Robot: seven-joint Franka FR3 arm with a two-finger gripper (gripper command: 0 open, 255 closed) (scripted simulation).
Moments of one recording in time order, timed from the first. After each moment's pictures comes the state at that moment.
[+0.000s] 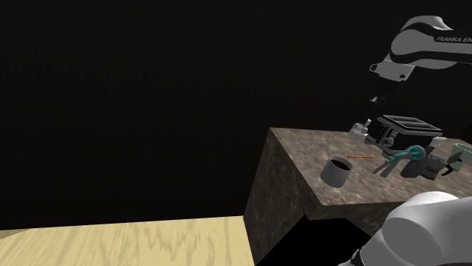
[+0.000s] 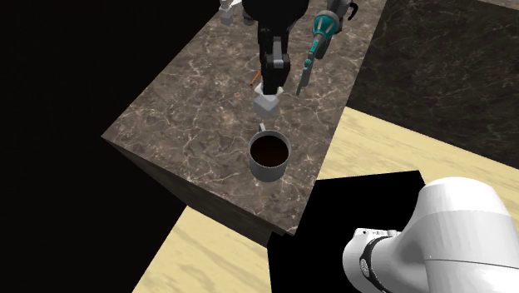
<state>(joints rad) -0.26 -0.63 -0.45 -2.22 -0.25 1.66 -0.58</state>
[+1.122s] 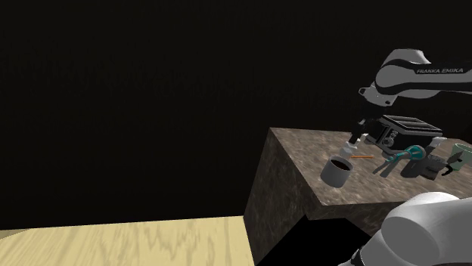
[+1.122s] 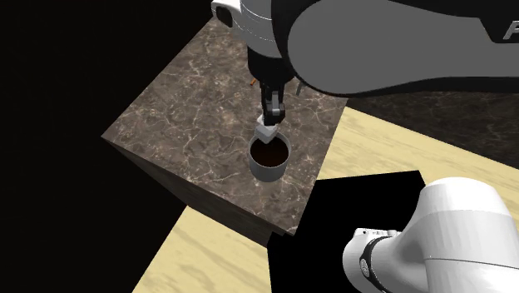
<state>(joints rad) -0.28 -0.65 -0.49 -2.45 -0.29 1.87 -0.57</state>
